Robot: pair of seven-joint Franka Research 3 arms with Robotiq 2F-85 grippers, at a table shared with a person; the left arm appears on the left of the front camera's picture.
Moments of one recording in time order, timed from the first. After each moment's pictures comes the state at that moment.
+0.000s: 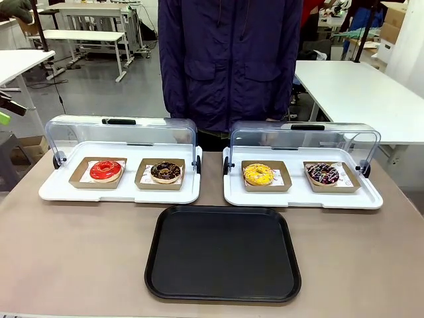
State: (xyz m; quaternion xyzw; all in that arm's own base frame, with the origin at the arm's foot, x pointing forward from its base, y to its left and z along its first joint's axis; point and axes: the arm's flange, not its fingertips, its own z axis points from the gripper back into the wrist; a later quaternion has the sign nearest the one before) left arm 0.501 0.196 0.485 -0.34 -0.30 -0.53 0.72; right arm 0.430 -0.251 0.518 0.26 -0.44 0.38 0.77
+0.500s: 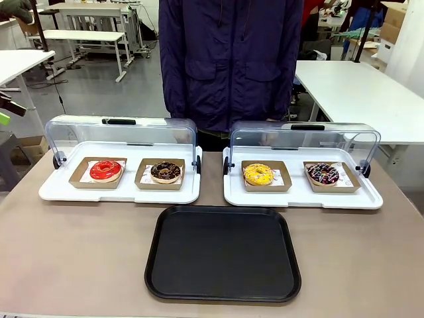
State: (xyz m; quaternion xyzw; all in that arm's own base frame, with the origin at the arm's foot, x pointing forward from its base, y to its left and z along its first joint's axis) left arm 0.501 0.197 0.484 -0.34 -0.30 -0.53 0.72; right arm 0.426 -0.258 0.518 0.26 -0.44 0.37 0.77
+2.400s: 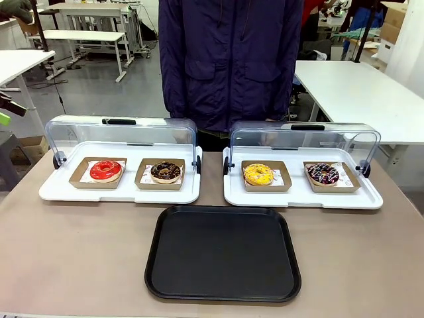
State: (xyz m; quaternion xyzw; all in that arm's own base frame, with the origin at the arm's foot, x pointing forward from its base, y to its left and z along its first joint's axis) left arm 0.501 0.197 0.484 -0.34 -0.30 -0.53 0.72; right arm 0.427 -0.257 0.518 0.26 -0.44 0.37 0.77
